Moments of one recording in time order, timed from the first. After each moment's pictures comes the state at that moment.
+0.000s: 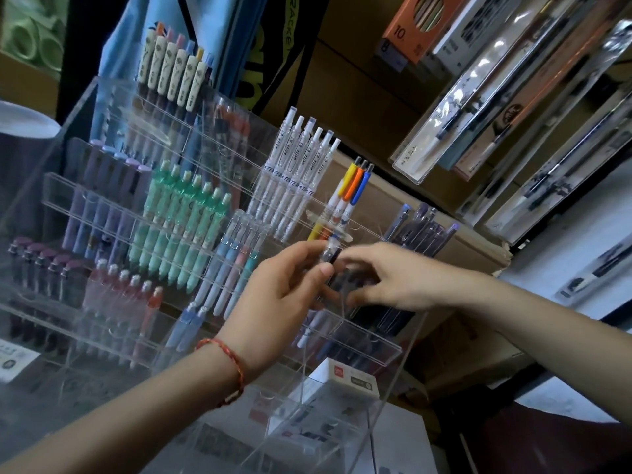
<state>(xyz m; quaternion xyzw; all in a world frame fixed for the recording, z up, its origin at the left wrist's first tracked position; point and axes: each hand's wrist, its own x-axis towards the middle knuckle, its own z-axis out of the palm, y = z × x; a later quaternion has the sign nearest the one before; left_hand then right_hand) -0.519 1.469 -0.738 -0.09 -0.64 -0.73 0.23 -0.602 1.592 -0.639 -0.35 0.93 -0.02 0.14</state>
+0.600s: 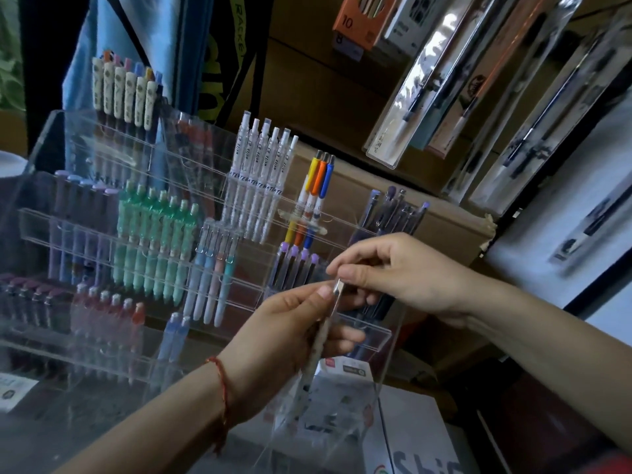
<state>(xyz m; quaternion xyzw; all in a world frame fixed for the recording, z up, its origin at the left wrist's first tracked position) -0.507 1.499 -0.734 -0.10 -0.43 -0.90 -0.07 -0.570 1.622 -0.636 -0.31 0.90 -0.29 0.12</state>
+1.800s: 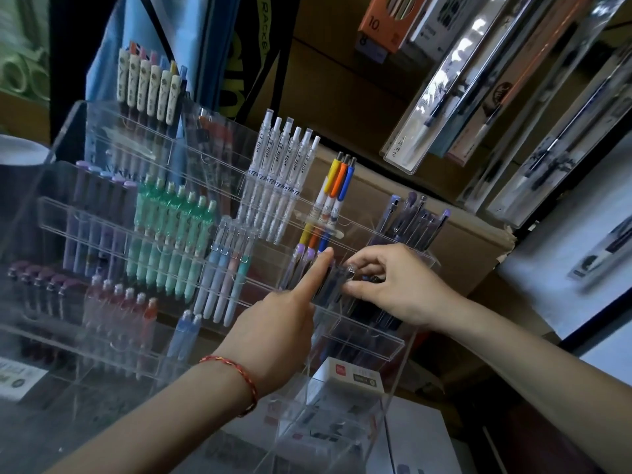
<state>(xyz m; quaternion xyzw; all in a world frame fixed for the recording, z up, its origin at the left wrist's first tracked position) -0.529 1.479 -0.758 -0.05 -0.90 -0.41 0.16 -0.598 1.615 -0.666 -0.29 0.93 -0.21 0.03</state>
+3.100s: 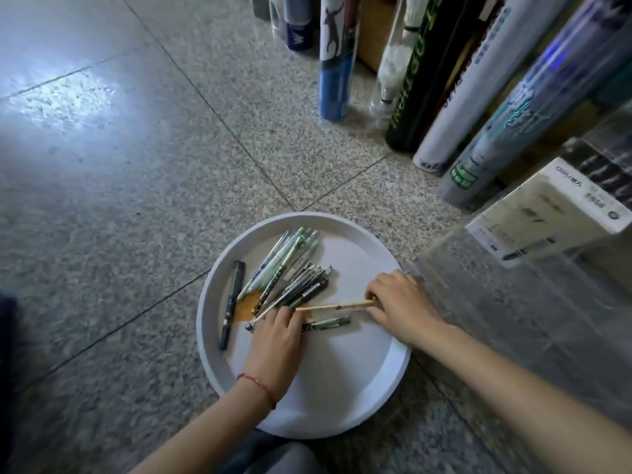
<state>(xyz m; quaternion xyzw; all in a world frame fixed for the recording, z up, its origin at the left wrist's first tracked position) -0.167 1.286 -1.068 0.39 -0.90 -0.18 0.03 -0.385 1.327 -1.038 -0.64 0.73 0.04 0.23</state>
